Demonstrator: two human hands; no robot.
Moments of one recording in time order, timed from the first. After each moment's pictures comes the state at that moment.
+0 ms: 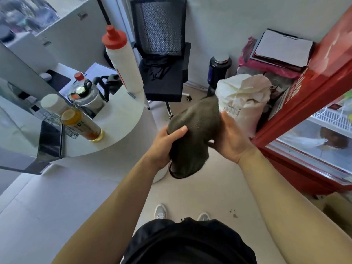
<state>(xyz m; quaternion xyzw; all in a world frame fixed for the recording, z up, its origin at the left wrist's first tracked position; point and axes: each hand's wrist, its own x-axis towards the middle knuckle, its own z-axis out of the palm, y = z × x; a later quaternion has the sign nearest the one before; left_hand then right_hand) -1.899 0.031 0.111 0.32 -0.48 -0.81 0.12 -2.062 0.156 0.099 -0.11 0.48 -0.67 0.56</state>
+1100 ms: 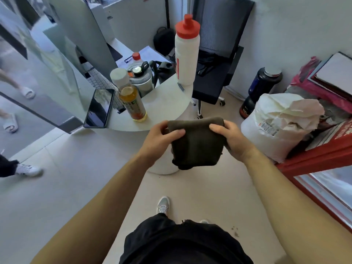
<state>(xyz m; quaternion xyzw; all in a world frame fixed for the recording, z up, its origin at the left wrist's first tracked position) -1.802 -0.021 0.112 0.45 -0.59 -0.64 0.21 -2.021 0.066 0.093 -0.29 0.60 -0.49 0.56</state>
